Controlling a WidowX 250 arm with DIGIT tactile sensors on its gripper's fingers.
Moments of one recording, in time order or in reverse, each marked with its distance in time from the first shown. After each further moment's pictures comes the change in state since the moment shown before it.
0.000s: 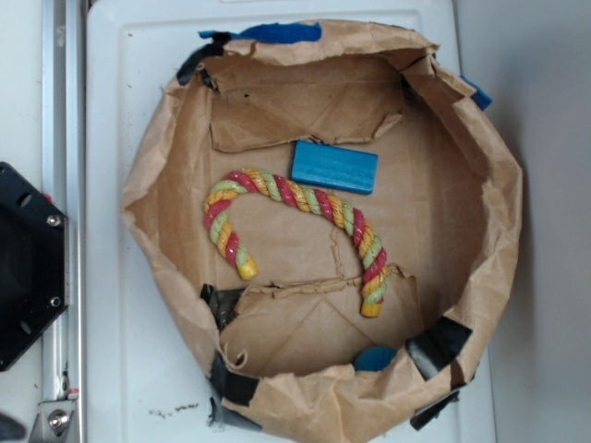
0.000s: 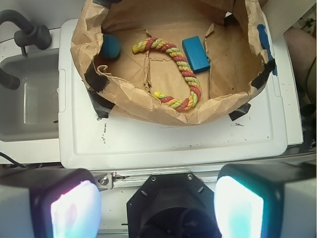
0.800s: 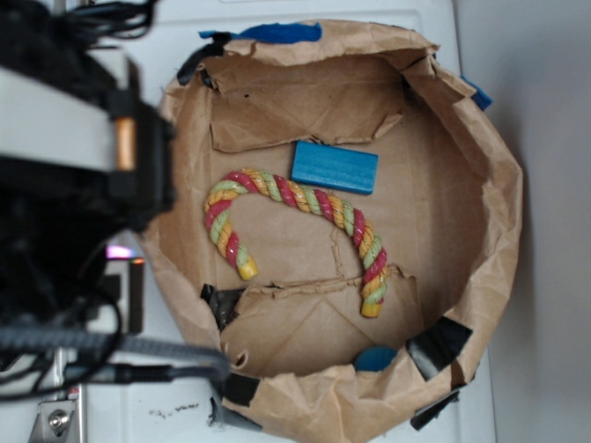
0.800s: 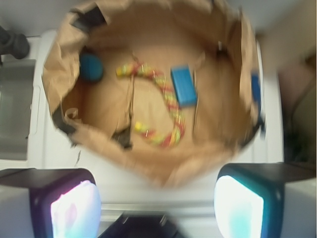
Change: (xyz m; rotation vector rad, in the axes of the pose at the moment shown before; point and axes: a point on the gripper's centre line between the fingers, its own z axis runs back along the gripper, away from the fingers) arm 0.064 0.019 -0.021 0.086 -0.045 -0.168
